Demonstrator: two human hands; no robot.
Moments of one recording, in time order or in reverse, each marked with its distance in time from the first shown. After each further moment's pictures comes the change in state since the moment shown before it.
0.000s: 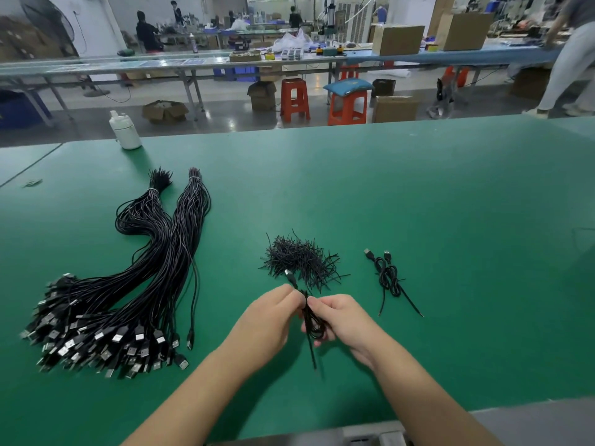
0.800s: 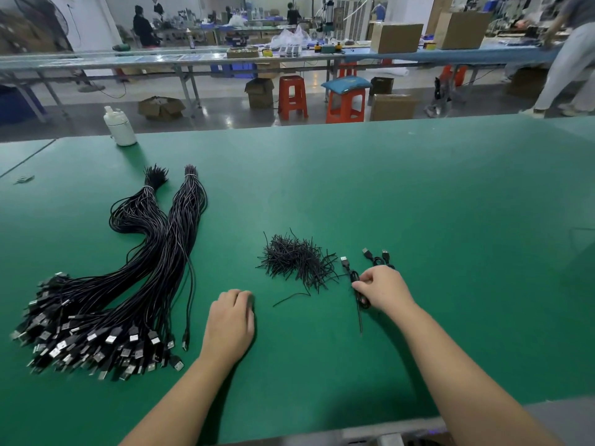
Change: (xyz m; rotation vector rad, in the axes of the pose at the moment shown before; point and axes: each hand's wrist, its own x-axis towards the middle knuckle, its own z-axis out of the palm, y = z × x) left_hand -0.039 -0.090 0.052 0.283 0.033 -0.472; right_hand 0.052 -0.002 -0.097 -0.987 0.474 0.083
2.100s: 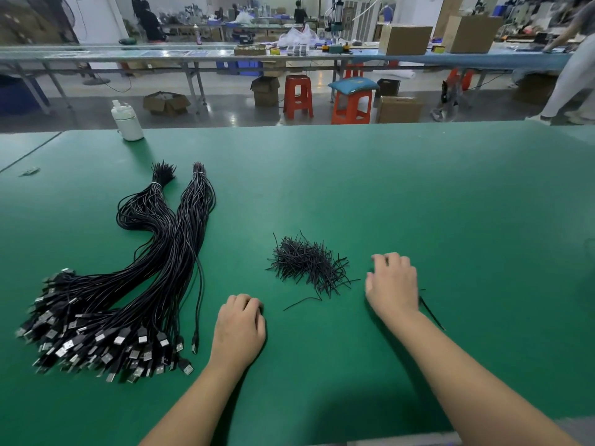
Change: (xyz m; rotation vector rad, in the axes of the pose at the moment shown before) left_hand -0.002 -0.002 0.003 -0.042 0.063 -0.023; right_hand 0.017 -0.004 0.028 -0.459 0.426 -0.174
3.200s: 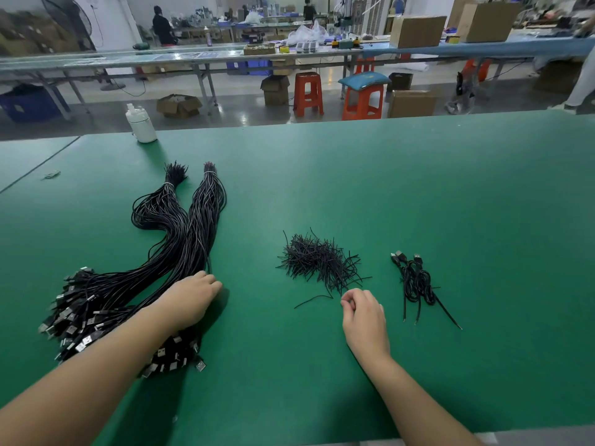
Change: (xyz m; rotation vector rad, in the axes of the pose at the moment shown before) left_hand 0.067 -0.112 -0.065 0.619 -0.613 0.303; right_hand -0.066 -0.060 0.044 0.660 -0.084 0.115
